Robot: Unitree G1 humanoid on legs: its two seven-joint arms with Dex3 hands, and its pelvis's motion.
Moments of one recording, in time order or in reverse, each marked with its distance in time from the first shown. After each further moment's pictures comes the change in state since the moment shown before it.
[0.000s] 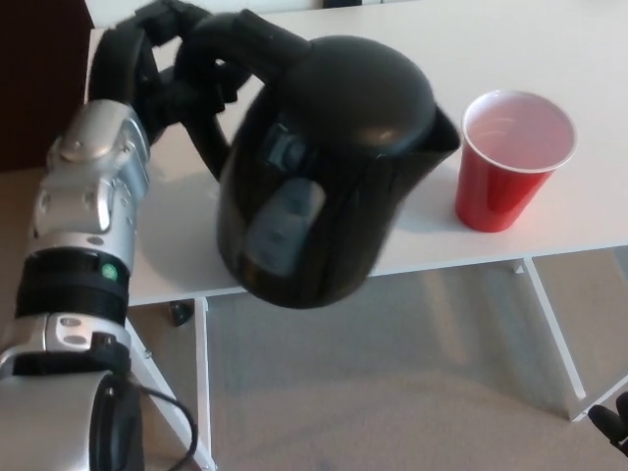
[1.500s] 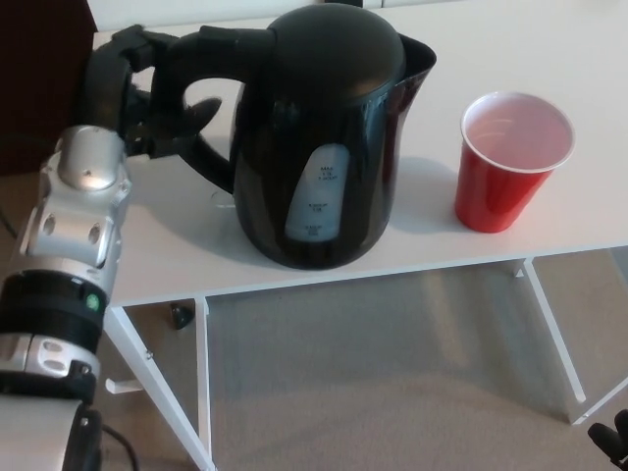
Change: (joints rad) left_arm 0.075 0.099 -0.230 0.015 0.228 -0.074 0.180; right_arm 0.029 0.002 0.009 0.013 0.000 -0.006 -0.003
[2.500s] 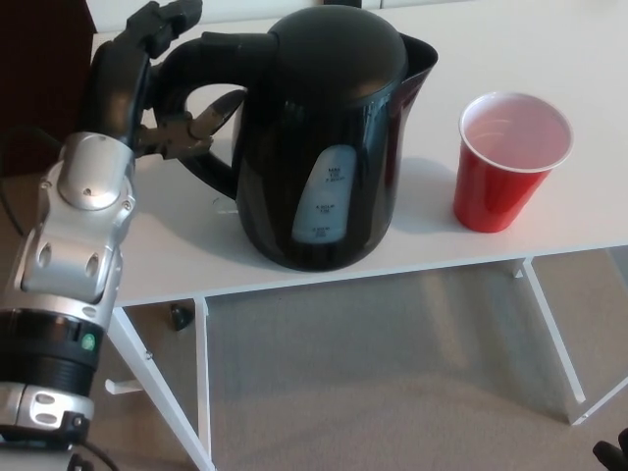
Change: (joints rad) left_arm 0.132 0.019 -0.046 -0.283 -0.010 0.029 -0.067; right_arm 0.030 -0.008 0.008 0.013 -0.002 -0.021 0.010
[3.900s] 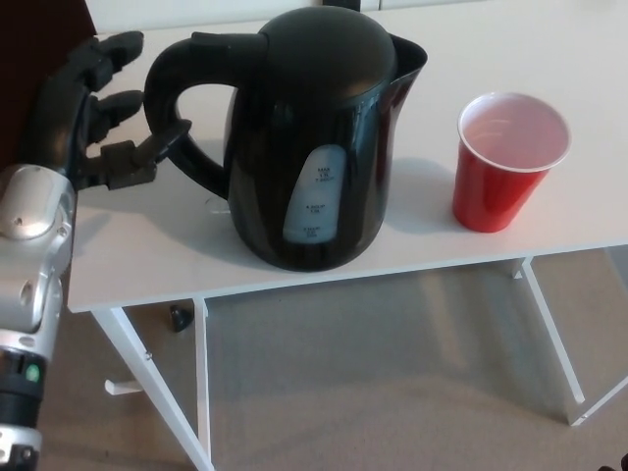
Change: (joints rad) left_arm 0.103 0.101 0.058 -0.053 -0.101 0.013 -0.049; right_arm 0.029 -0.006 0.000 0.057 -0.009 -0.027 0.016
